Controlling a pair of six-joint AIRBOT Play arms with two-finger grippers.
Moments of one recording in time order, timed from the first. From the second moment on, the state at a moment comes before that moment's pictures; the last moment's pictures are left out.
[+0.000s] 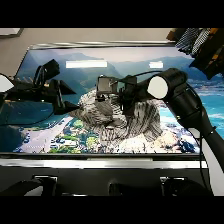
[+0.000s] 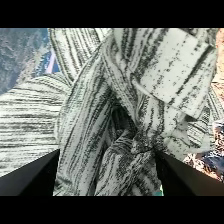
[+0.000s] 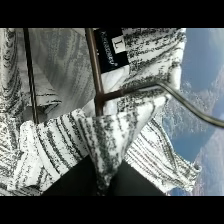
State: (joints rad) left arm -0.15 -1.19 1.30 0.84 -1.28 -0.36; right arm 0.57 -1.27 1.51 -1.38 1.17 0.53
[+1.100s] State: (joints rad) left arm -0.17 -1.29 1.30 0.76 -1.30 -0.35; right arm 0.57 -1.19 1.51 -1.34 1.07 0.61
